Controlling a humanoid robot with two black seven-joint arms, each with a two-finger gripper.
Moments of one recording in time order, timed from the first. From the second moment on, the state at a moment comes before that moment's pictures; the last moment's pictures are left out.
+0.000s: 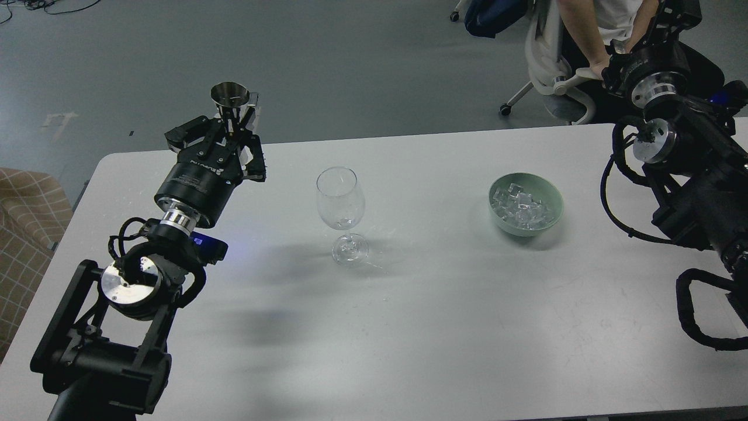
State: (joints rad) left arm -0.20 0.10 -1.40 -1.57 -0.09 0.01 0.10; right arm 0.94 -0.20 1.11 0.47 -0.50 -0.06 0.29
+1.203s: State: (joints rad) left arm -0.21 0.10 -1.29 -1.59 0.19 0.01 0.13; right arm 0.92 -0.22 1.12 0.47 -0.50 -0.06 0.29
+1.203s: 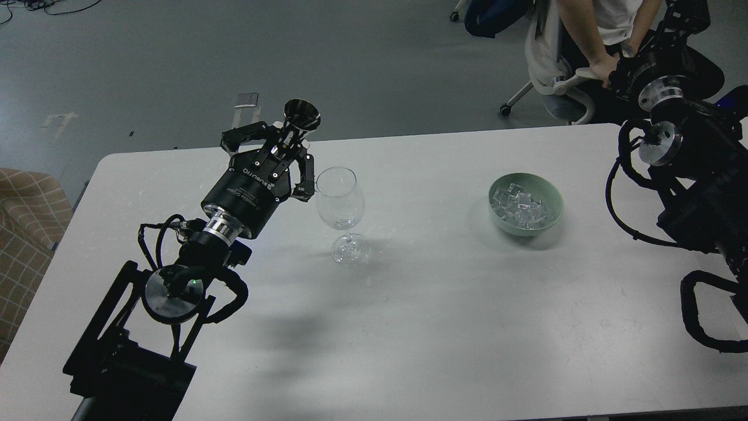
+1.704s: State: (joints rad) left arm -0.21 0.11 -1.25 -1.59 0.32 0.01 0.14; right arm 0.92 -0.23 1.12 0.47 -0.50 -0.06 0.29
